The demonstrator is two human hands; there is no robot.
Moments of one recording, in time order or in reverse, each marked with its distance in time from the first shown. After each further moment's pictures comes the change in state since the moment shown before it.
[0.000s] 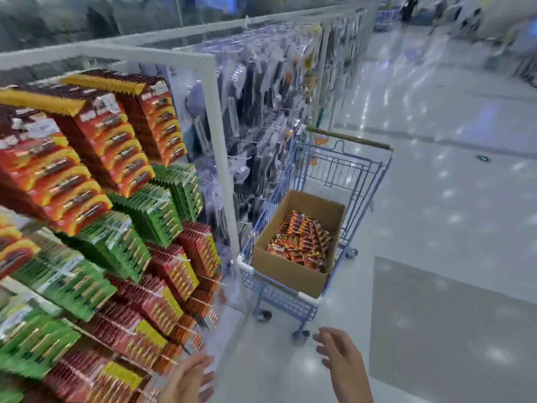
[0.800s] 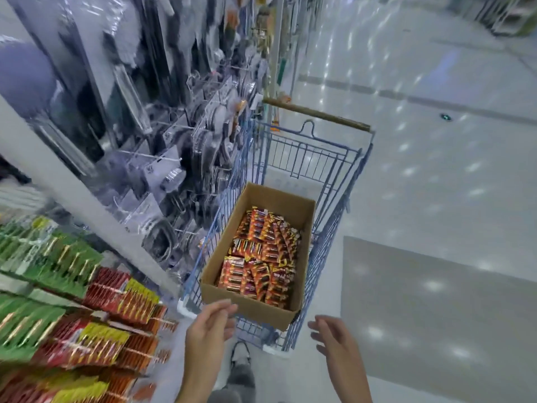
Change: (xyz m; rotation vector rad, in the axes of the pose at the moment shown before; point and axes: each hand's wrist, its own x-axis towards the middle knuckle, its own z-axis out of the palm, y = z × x) left_hand 0.246 0.017 0.251 0.646 -0.053 0.310; right_hand 0.231 -0.082 -0.002 -0.059 0.140 0.156
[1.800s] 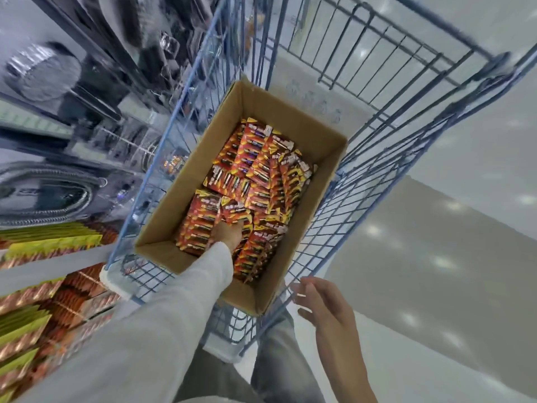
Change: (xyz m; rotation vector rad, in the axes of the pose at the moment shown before) left_hand 0.335 -0.165 0.194 0.551 0.139 -0.684; right_hand 0.223 -0.078 -0.003 -0.130 -0.253 0.304
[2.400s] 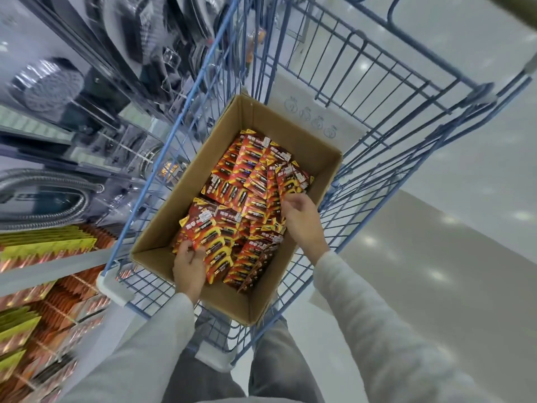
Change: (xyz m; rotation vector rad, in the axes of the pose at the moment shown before) left_hand -0.110 -0.024 -0.060 -0.392 0.156 0.178; right_hand 0.164 -0.075 0.043 -0.415 -0.053 -0.132
